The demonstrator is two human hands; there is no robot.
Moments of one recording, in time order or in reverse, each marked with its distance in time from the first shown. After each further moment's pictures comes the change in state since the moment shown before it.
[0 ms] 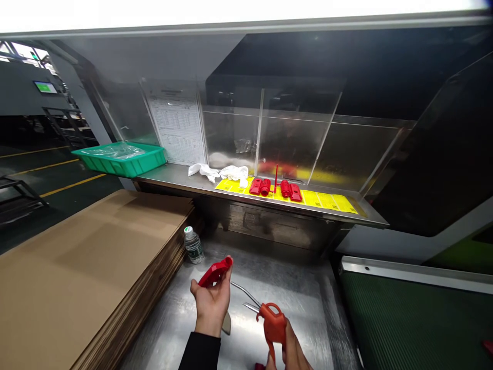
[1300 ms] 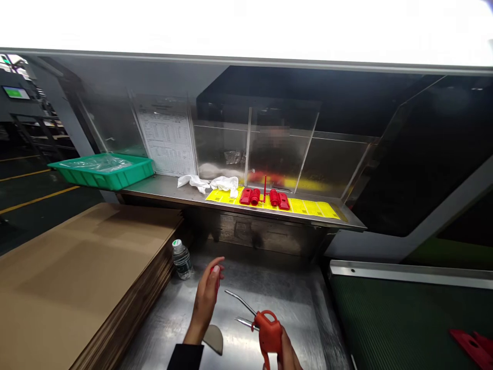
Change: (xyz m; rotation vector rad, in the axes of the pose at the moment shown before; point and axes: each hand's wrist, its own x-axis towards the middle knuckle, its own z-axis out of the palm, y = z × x) left_hand 0.008 0.011 0.009 0.973 -0.482 0.282; right_hand -0.009 -0.063 -0.055 0.408 -0.034 0.127
